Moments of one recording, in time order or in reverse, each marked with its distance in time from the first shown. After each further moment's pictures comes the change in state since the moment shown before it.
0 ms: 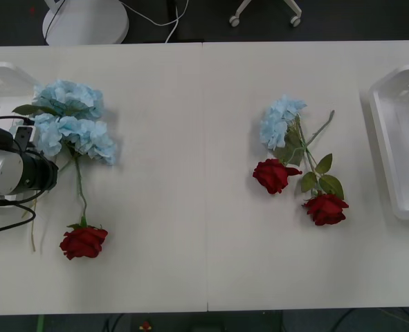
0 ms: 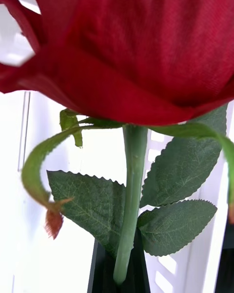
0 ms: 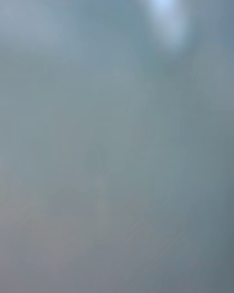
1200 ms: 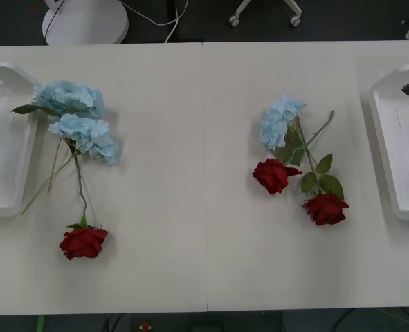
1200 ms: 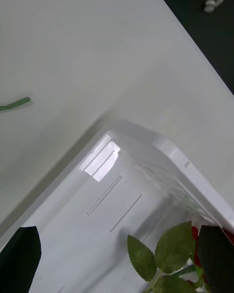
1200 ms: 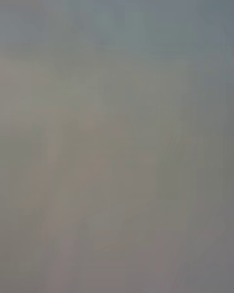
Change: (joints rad) right arm 0.002 -0.112 -0.003 -0.481 -0.363 0.234 0.525; left arm -0.271 0.010 0.525 0.294 -0.049 0.006 -0.187
